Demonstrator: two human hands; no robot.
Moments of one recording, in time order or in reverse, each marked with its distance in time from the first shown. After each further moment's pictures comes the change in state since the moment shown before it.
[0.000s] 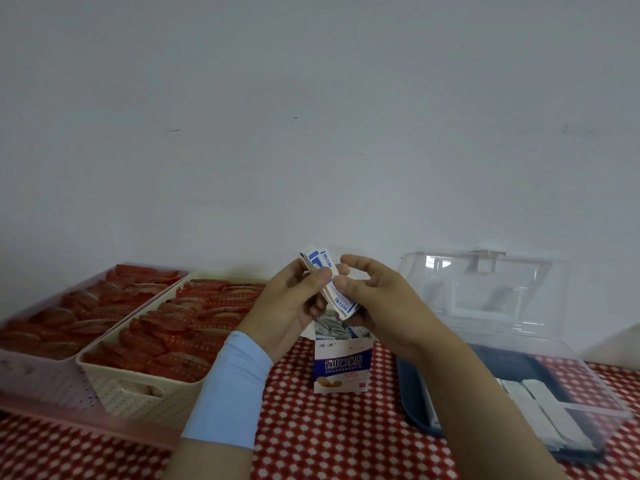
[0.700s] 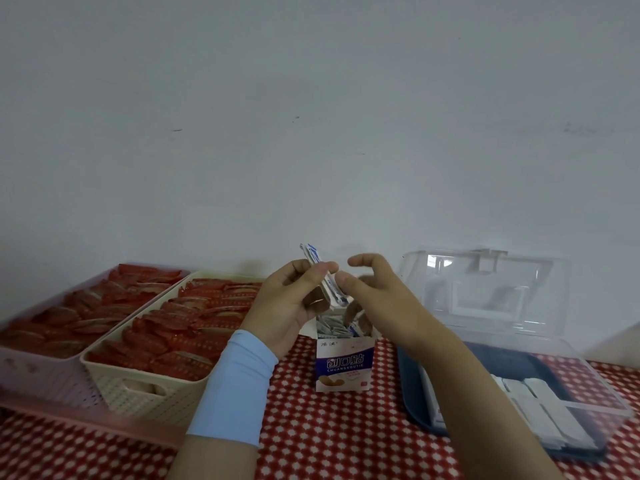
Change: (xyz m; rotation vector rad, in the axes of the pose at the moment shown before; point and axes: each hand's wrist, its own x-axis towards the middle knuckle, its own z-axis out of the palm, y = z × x) left_hand 0.003 -0.002 -0.004 -0.044 0.096 -0.011; right_hand -0.008 -0.008 0.002 -0.376 0.051 -0.012
